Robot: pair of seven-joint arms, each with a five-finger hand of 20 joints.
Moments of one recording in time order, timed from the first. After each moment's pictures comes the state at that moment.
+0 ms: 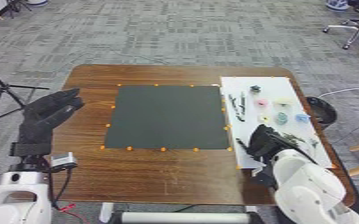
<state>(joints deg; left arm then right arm) 121.7 -70.3 -104.9 -119.9 76.4 3.3 17.6 -105.8 -60.4 79.0 -123.2 -120.8 -16.4 42.9</state>
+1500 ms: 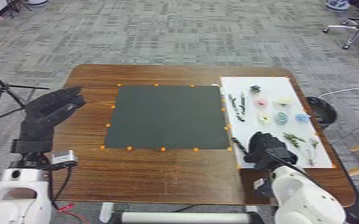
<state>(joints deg) 120.4 -70.3 -105.2 -119.4 76.7 1.5 17.0 -113.2 -57.6 76.8 -126.1 -135.0 -11.4 36.5</state>
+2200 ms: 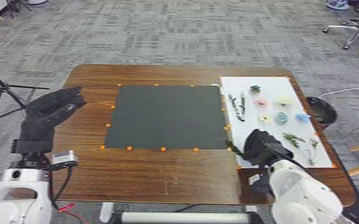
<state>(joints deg) 120.4 -70.5 -105.1 -119.5 76.7 1.5 16.9 -110.2 -58.2 76.7 -124.5 -127.7 -10.8 37.2</state>
